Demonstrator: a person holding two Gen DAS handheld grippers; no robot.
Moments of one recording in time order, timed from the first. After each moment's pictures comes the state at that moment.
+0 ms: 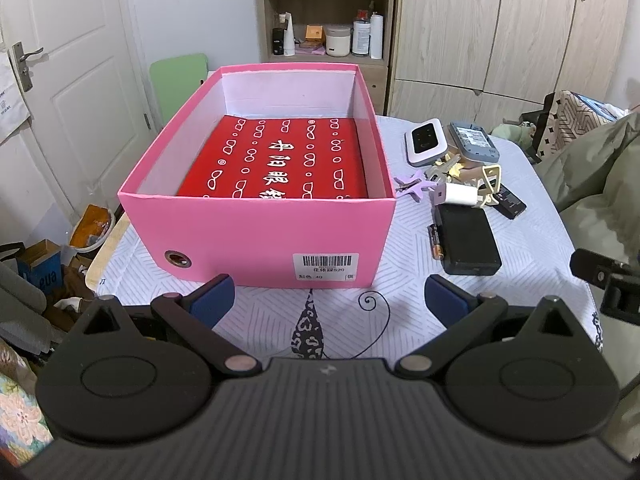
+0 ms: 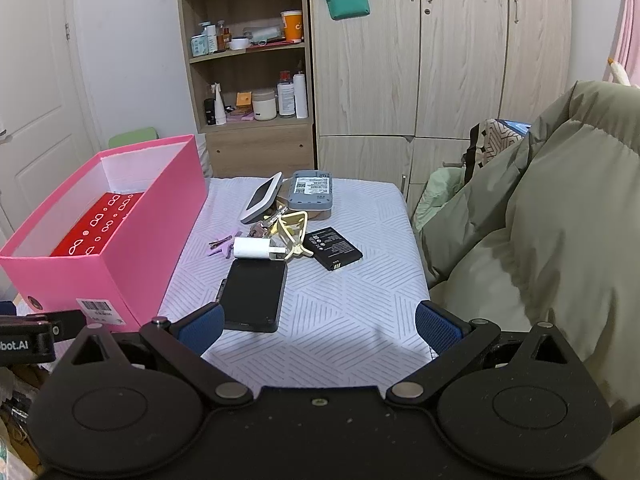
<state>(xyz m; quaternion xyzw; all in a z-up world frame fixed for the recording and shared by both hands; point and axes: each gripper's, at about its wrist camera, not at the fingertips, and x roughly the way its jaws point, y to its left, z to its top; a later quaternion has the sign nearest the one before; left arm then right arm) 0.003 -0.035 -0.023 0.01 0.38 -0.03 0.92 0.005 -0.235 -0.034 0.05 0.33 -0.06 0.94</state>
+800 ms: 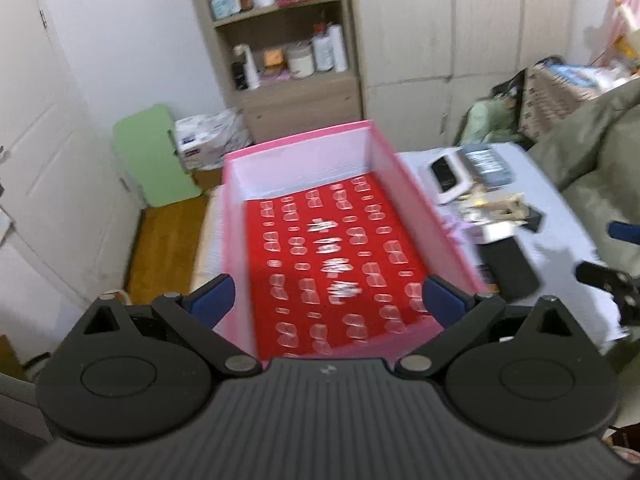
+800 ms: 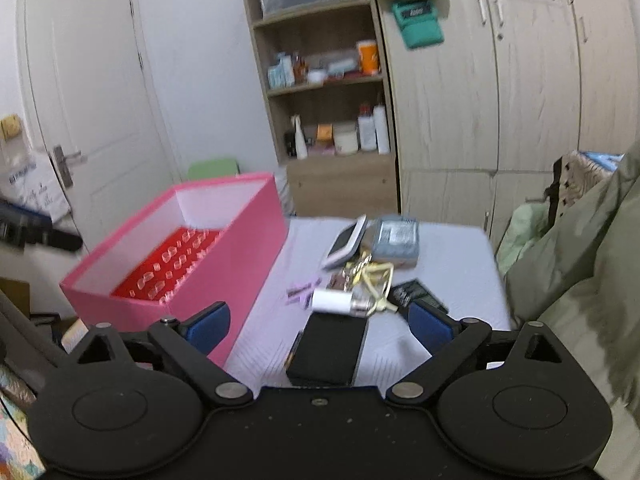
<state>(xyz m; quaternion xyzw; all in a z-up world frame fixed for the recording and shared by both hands) 0.089 0.034 0.065 0.13 0.39 -0.10 0.91 0.041 -0.230 -0.036 0.07 0.28 0.08 0.95</state>
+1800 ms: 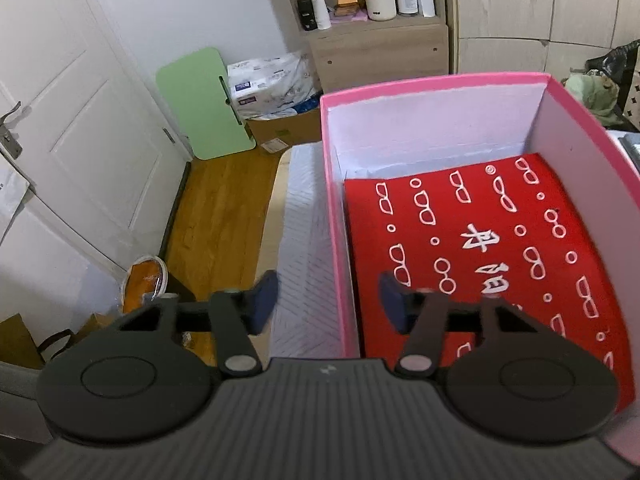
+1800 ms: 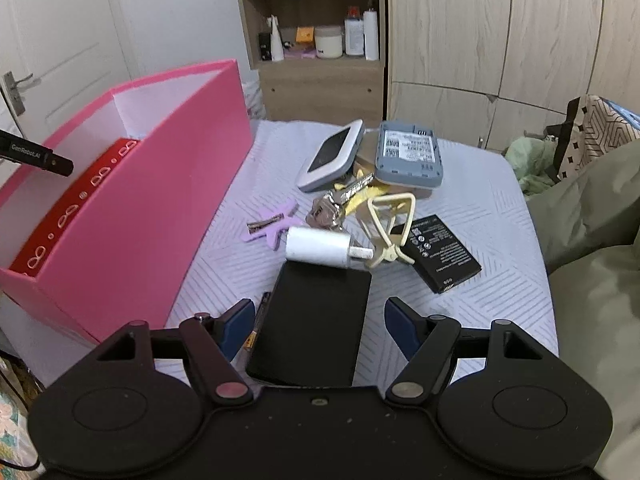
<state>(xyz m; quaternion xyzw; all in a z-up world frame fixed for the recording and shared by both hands) 0.239 0.091 -0.030 0.12 0.45 -0.01 0.89 0.132 -0.205 -0.094 0.03 0.42 0.04 0.91</state>
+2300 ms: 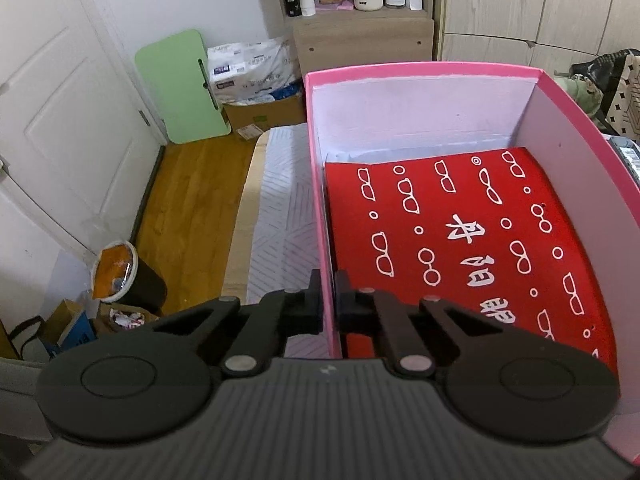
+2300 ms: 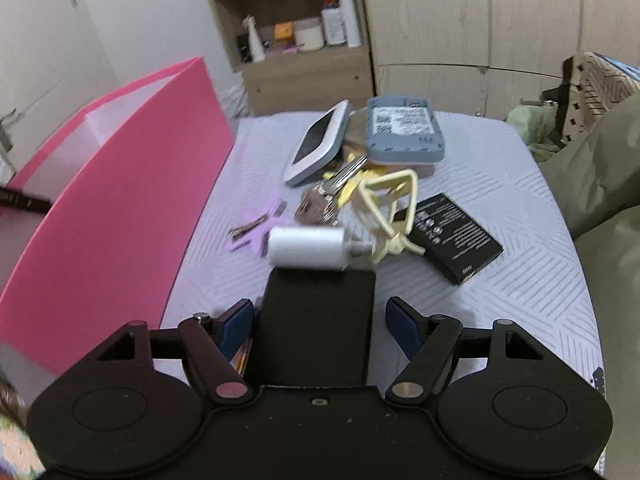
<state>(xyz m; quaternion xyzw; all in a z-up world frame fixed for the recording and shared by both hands) 0.246 0.099 -0.040 0.09 0.46 -0.04 0.88 0.151 -0.216 -0.122 0.10 0.41 0.03 0.90</state>
